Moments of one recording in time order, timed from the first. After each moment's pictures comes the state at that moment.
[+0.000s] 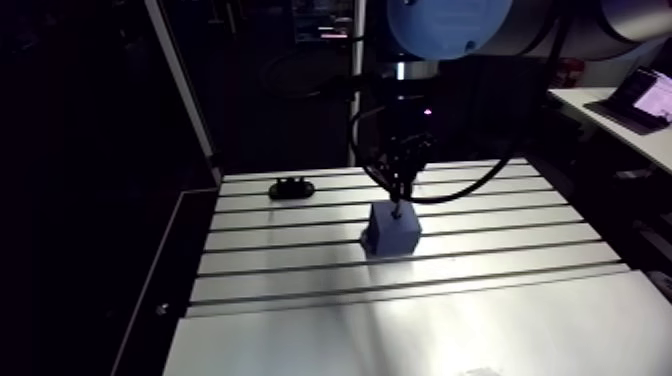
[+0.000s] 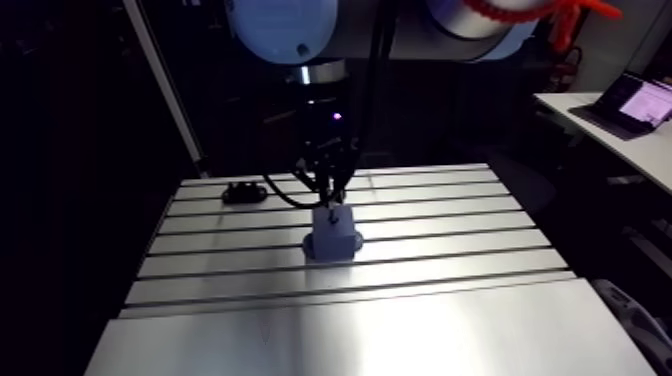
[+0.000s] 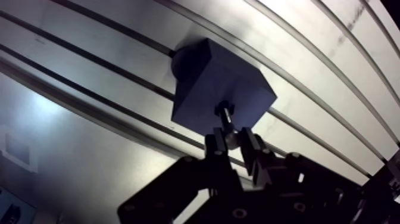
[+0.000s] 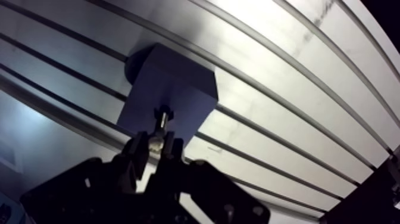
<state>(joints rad) -0.13 -1.29 1.80 -1.92 -1.68 -2.23</state>
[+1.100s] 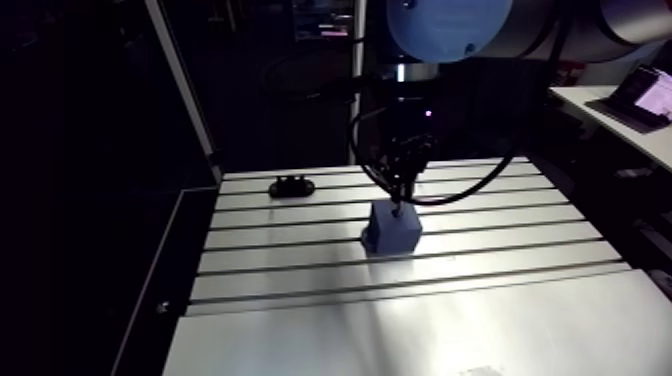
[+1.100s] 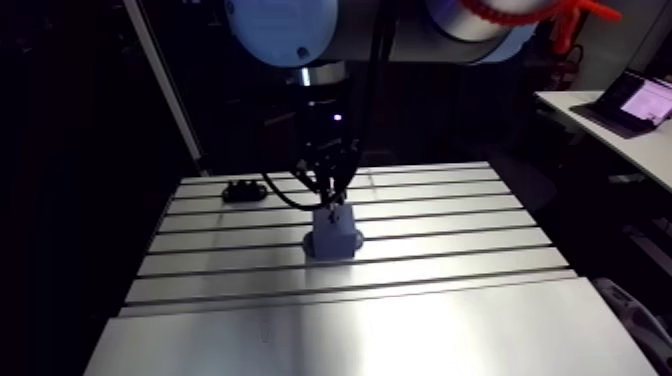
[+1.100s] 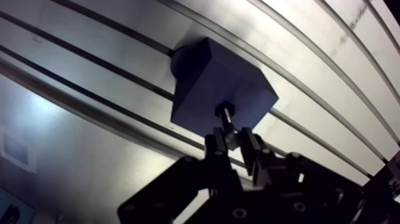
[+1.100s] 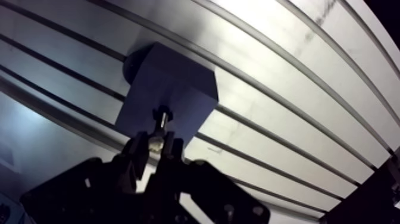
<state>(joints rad) -0.12 -1.28 1.80 -1.92 -1.69 -2.22</state>
